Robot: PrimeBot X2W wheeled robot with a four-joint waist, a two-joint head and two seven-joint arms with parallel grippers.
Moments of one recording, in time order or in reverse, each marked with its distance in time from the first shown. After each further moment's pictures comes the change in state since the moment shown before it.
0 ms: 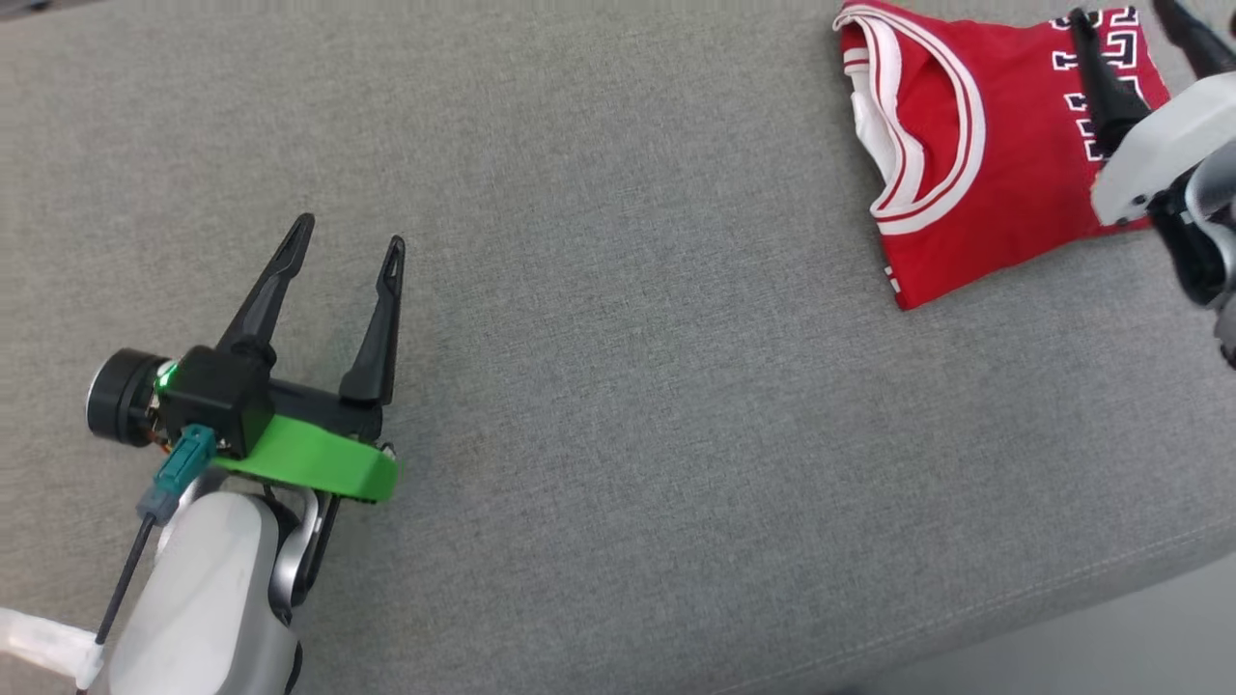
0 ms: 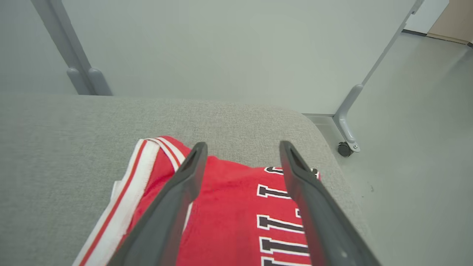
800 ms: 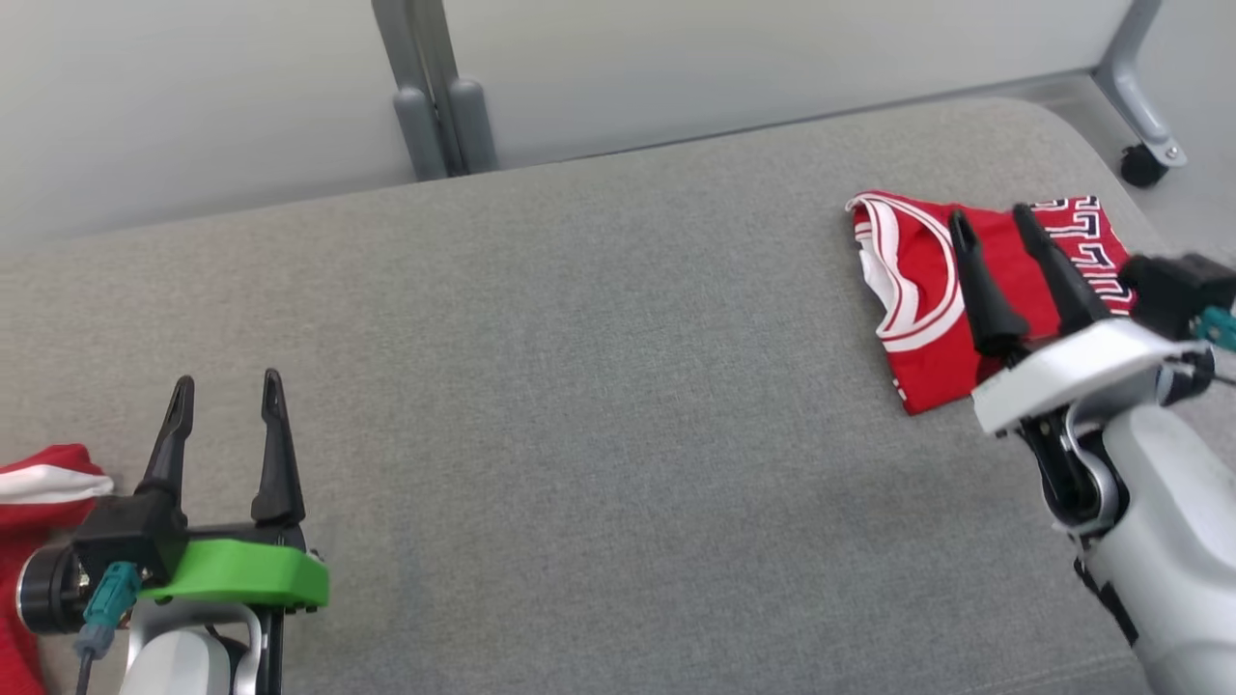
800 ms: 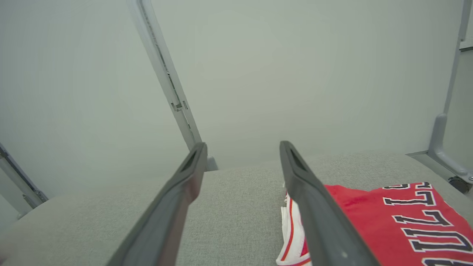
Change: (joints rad) left arm 0.254 -0.074 0.232 -0.007 -0.003 0.082 -0.006; right arm 0.566 0.187 -0.435 -0.473 -0.134 -0.001 -0.014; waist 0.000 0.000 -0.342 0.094
